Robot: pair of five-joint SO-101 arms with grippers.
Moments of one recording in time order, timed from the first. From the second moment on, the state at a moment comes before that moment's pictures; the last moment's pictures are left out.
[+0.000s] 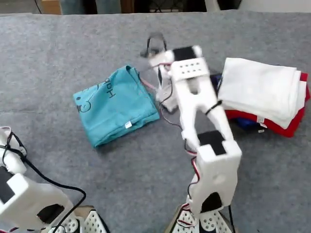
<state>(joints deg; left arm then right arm) -50.9 2.6 27.6 67.0 -10.2 -13.6 21.8 -26.9 99.8 27.6</state>
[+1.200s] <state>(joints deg) -12.8 14.0 20.4 42.5 13.9 -17.8 49.1 -57.2 89.6 27.6</state>
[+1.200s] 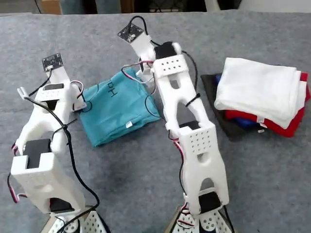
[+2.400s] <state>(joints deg) -13.6 16.1 17.6 44.6 14.3 -10.9 43.4 -46.9 100.4 15.3</state>
